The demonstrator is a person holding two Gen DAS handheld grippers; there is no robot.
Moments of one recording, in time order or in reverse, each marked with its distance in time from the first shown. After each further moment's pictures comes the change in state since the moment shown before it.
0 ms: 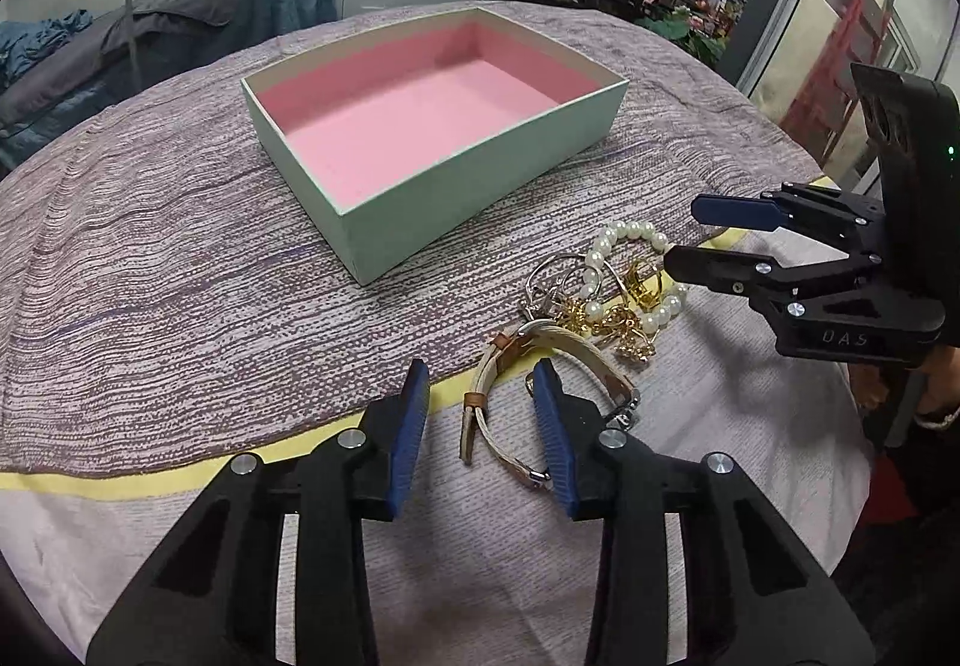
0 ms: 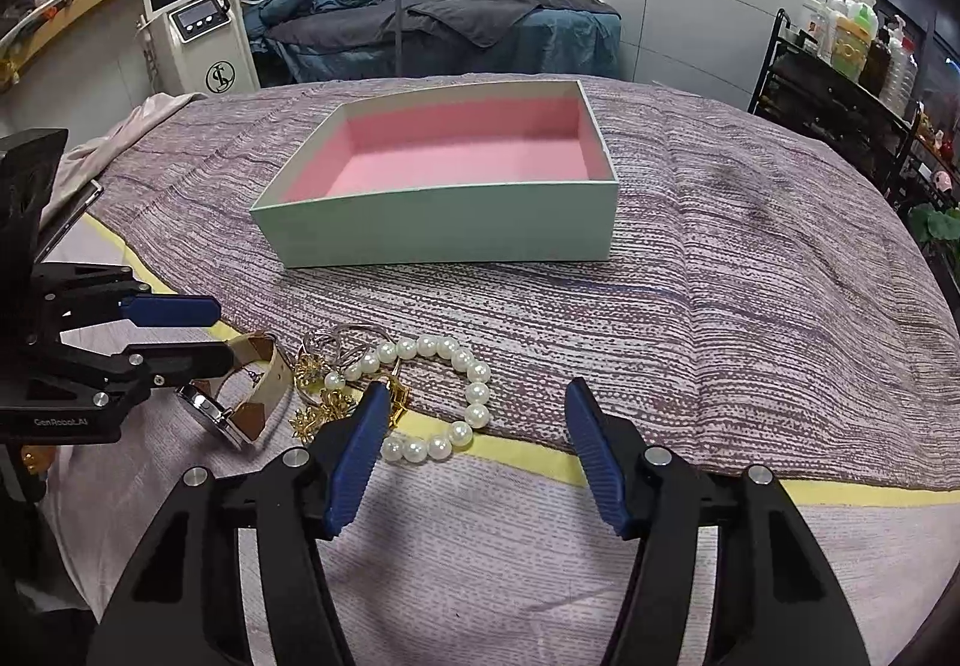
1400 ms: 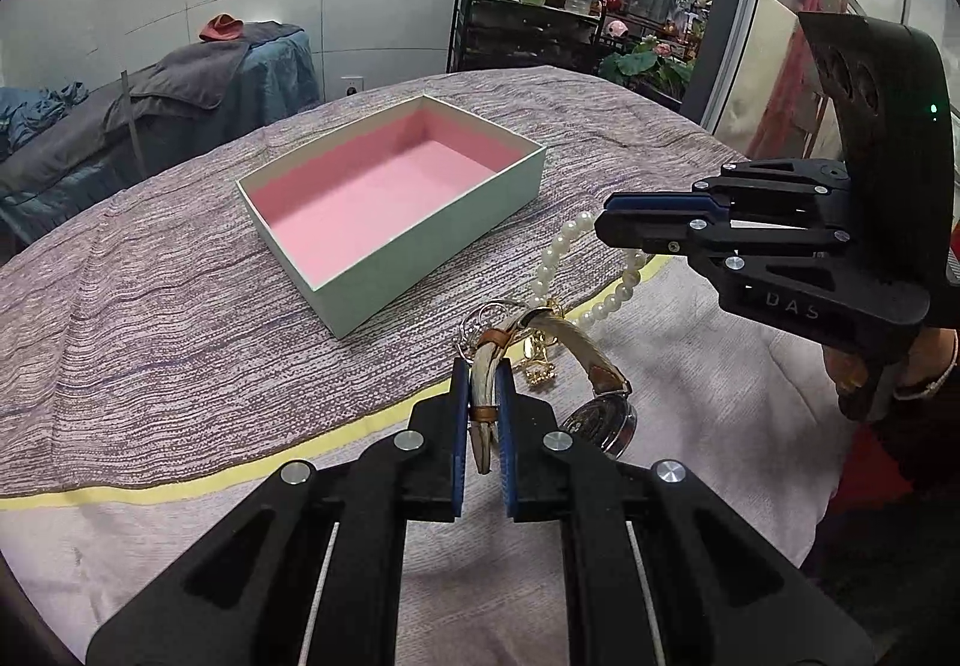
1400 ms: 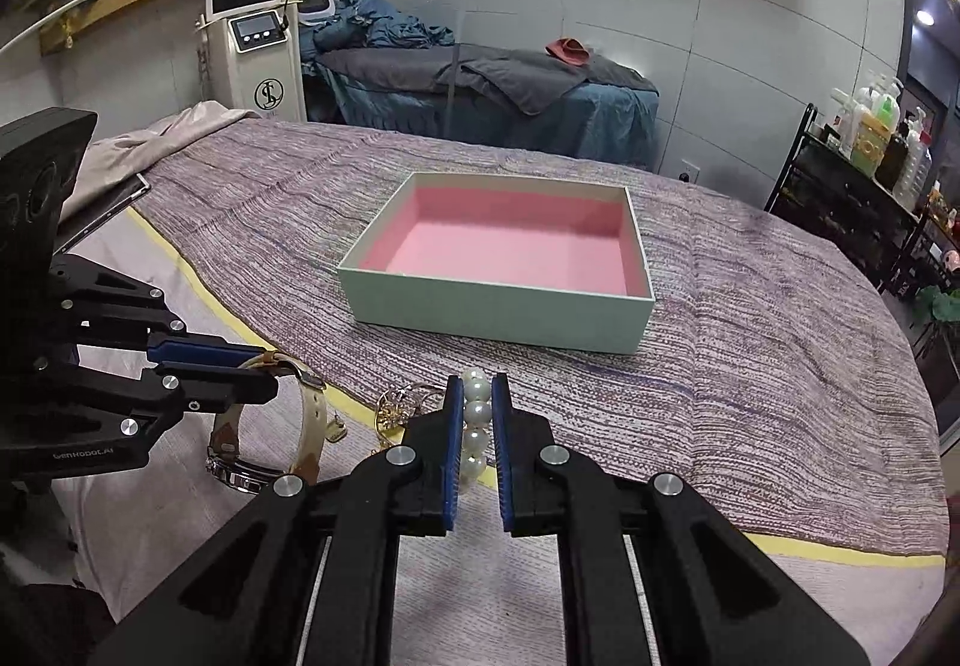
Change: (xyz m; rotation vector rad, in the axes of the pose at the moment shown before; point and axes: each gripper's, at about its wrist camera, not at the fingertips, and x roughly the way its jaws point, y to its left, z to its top) left arm -0.057 -0.040 -0.005 0.087 -0.152 0.006; right arm -0.051 0.033 0.015 -0.144 -0.168 0.016
